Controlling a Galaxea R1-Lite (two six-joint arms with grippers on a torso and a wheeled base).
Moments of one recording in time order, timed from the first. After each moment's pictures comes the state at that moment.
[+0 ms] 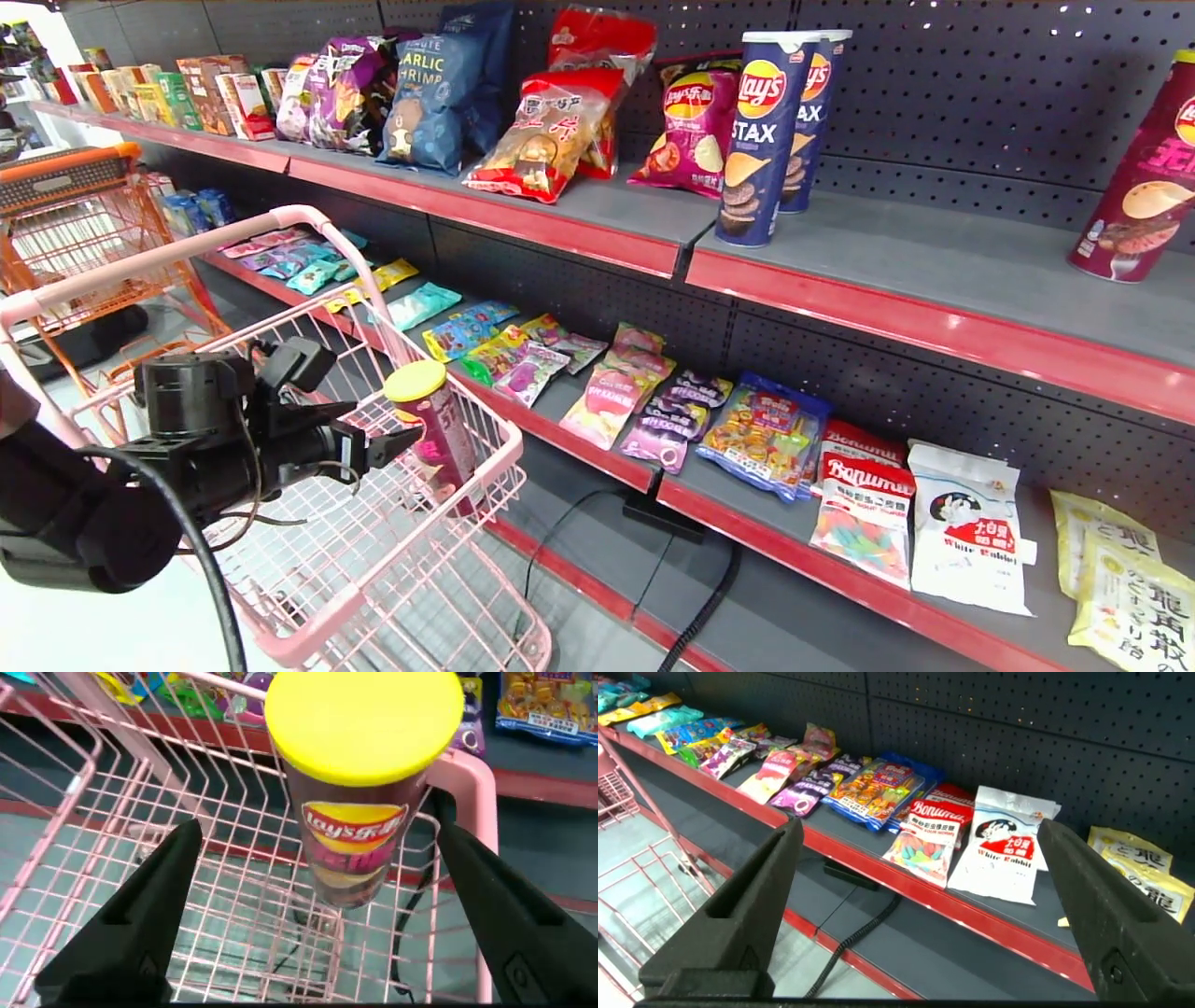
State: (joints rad) left arm -0.02 1.95 -0.55 -0.96 -0.38 0.14; right arm 0.00 0.00 0.00 0.00 -0.01 0.00
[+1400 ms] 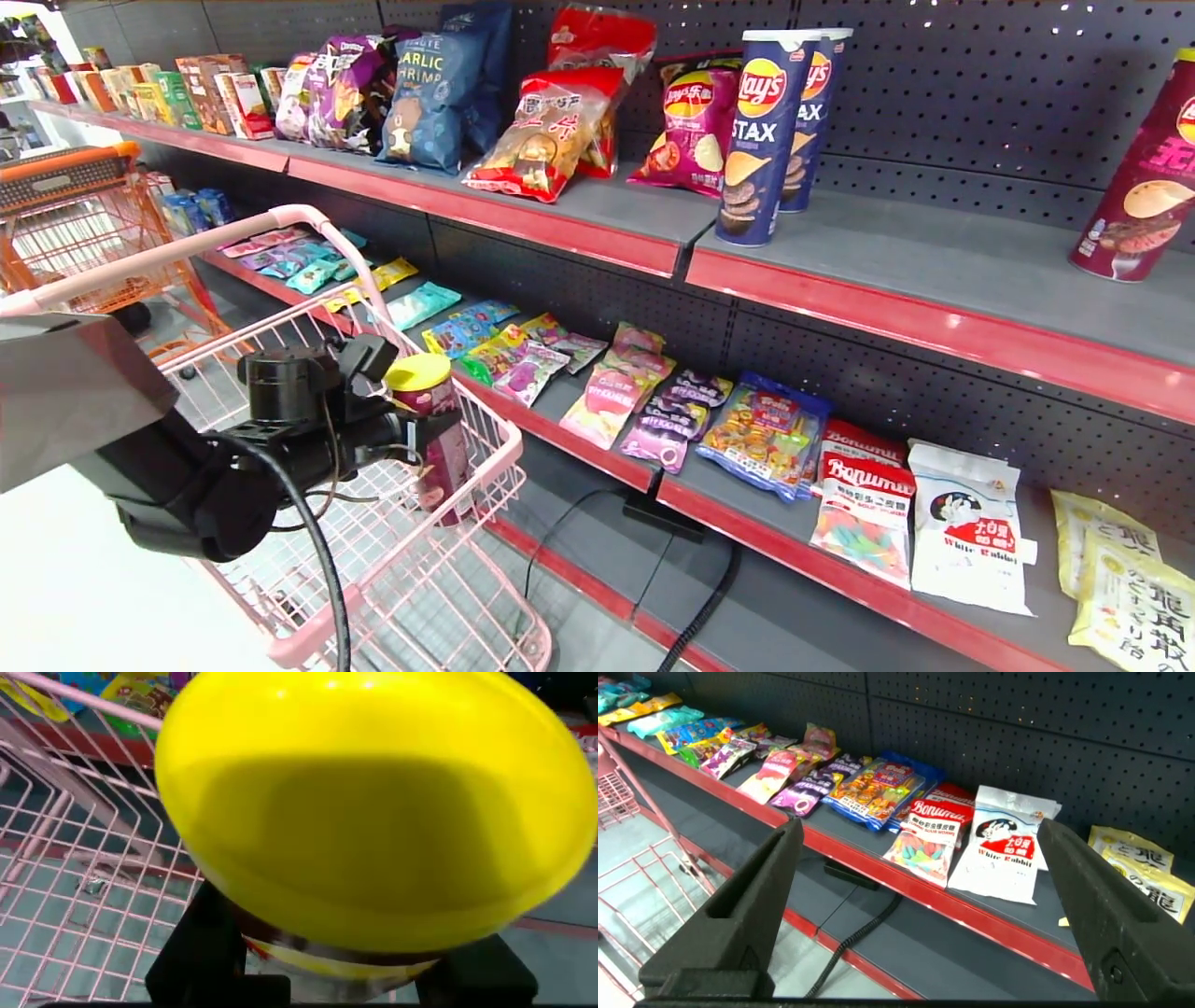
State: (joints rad) left arm -0.13 2.10 -0.67 -1.04 -0.36 0.02; right arm 0.00 0.00 0.00 0.00 -0.01 0.00
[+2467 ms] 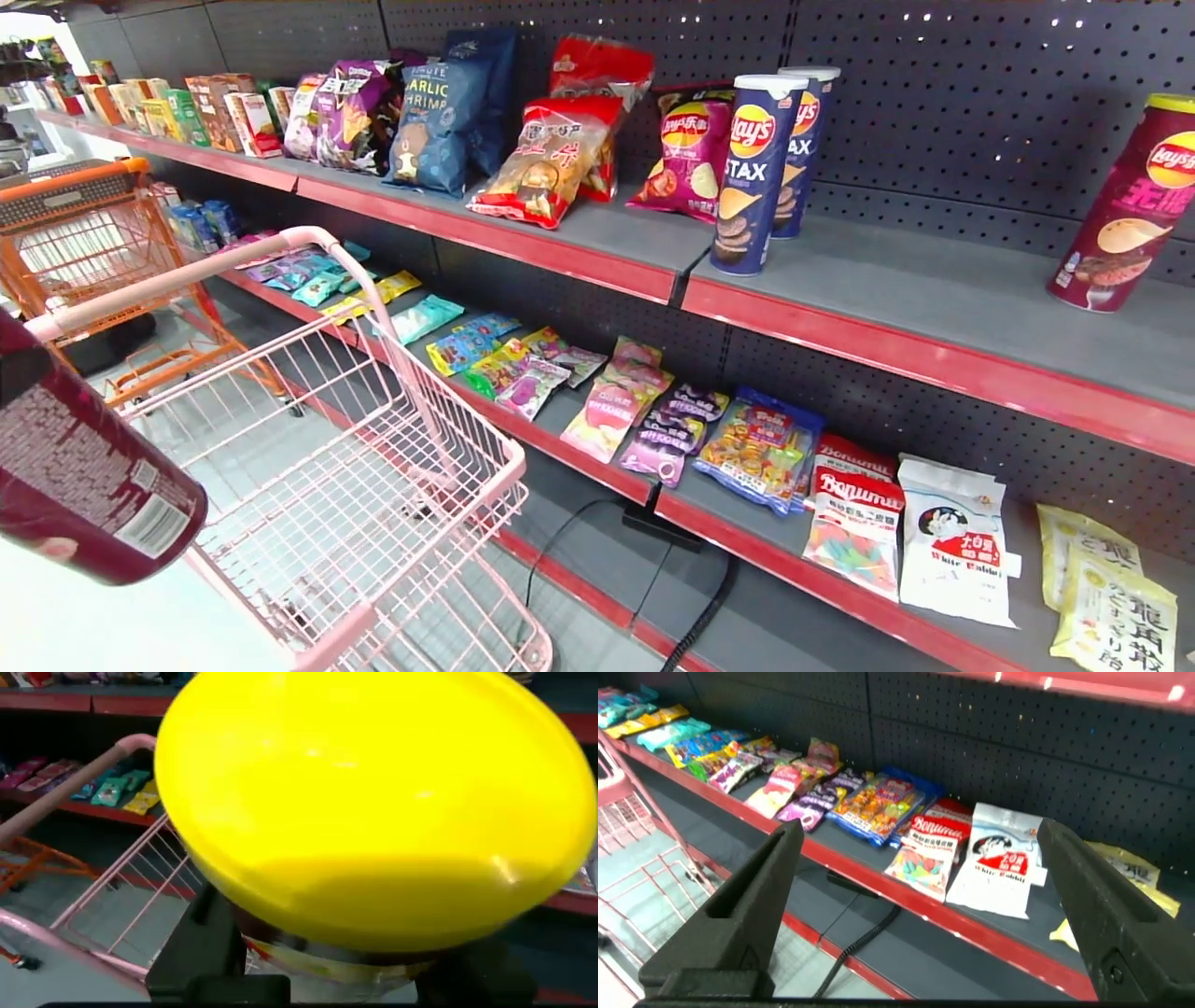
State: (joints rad) left arm -0.08 0.78 -0.74 0.03 -0.15 0.11; right arm 0.00 0.00 0.00 0.00 -0.01 0.00
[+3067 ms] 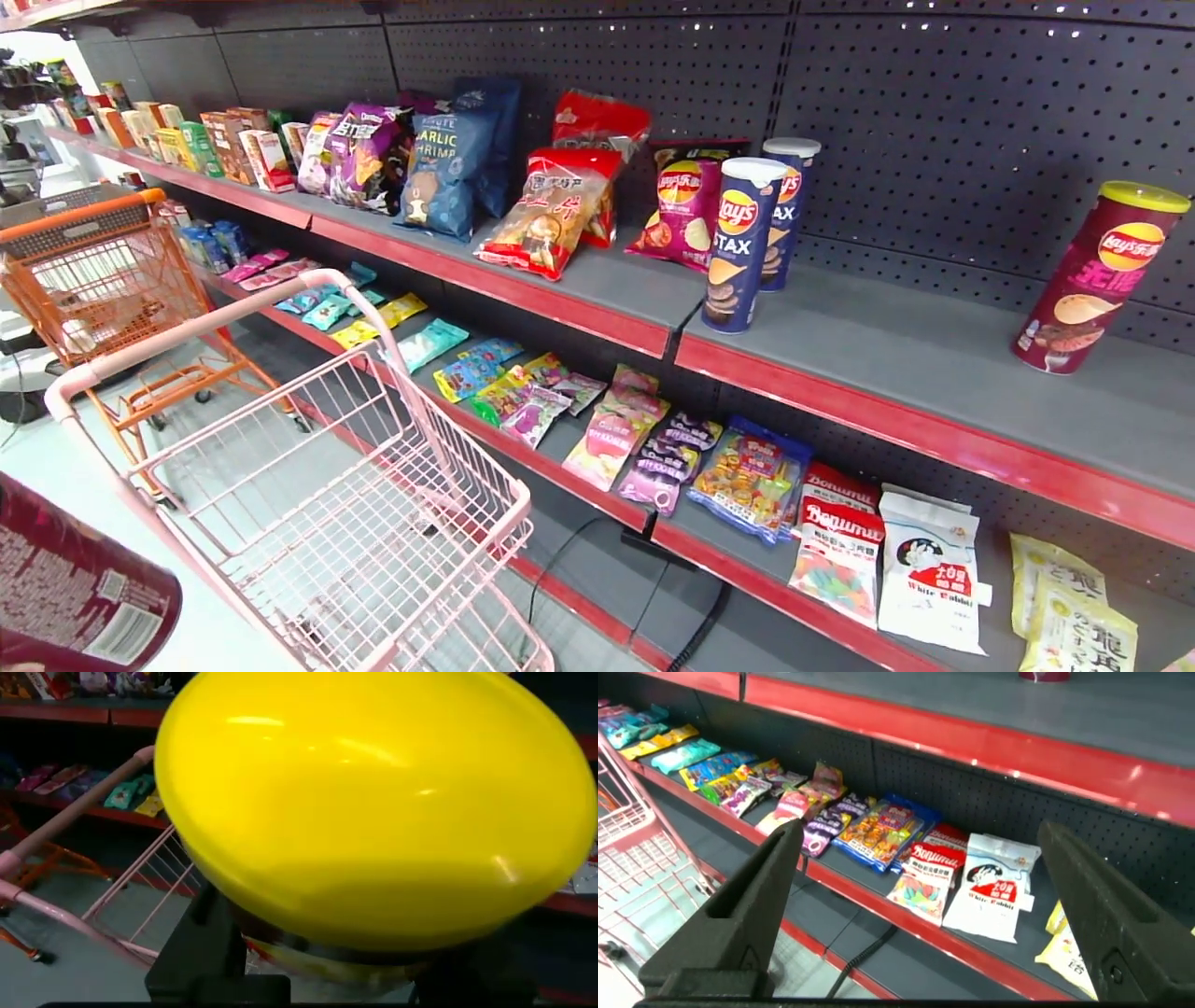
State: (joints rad) left arm -0.08 0.58 -0.59 0.08 -0.15 0.11; right arm 0.00 0.00 0.00 0.00 -0.01 0.01
